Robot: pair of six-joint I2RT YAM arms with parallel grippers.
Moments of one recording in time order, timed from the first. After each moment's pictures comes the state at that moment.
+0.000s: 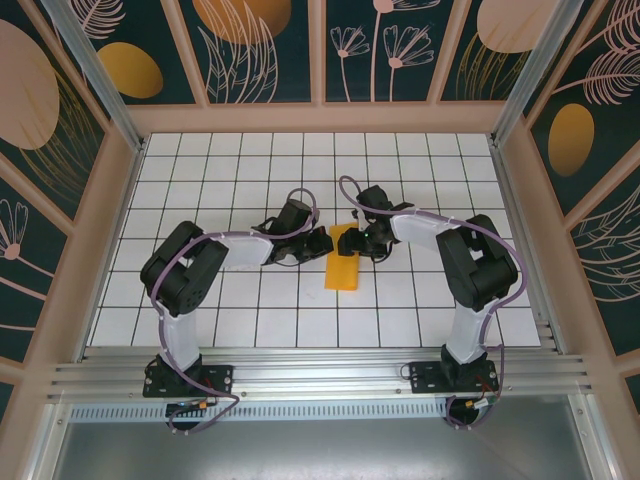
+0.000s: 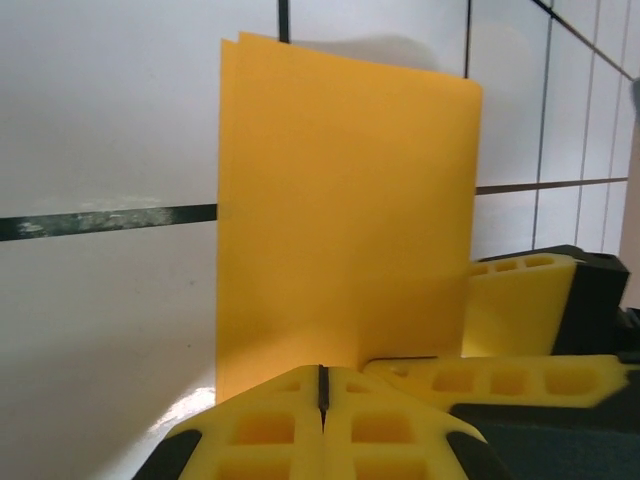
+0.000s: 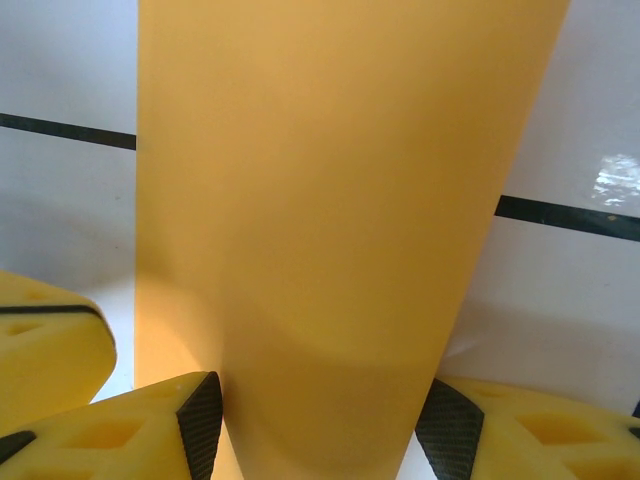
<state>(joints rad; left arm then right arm) -0.65 1.93 1.02 0.10 0.39 -0.92 0.50 1.87 1.10 -0.48 -0.29 0.42</state>
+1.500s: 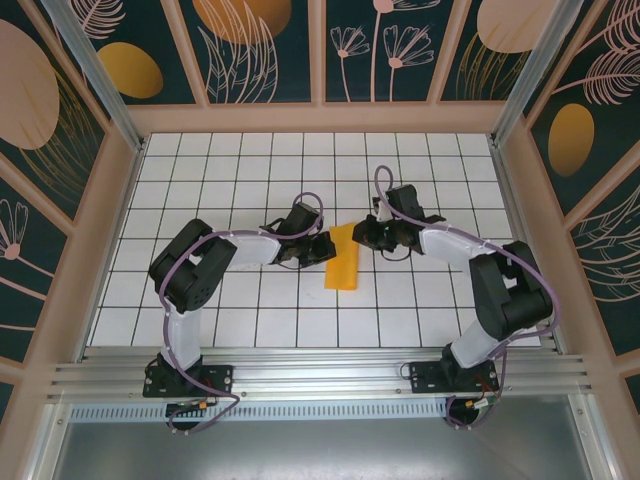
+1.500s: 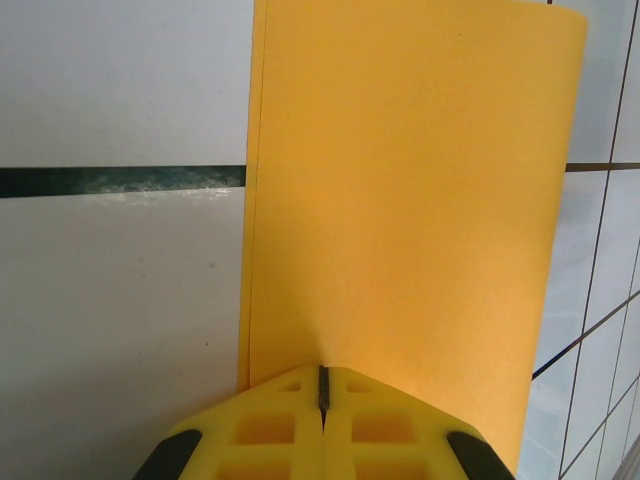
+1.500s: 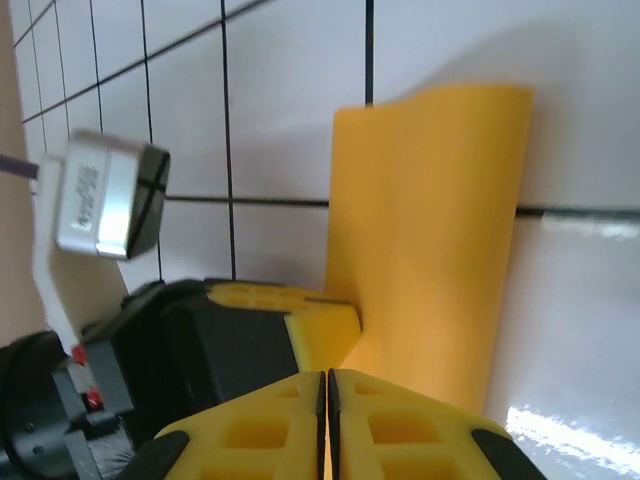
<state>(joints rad) -0.68 1.99 1.07 0.03 0.36 -0.91 0.40 1.61 0.88 -0.18 -0.53 0.66</state>
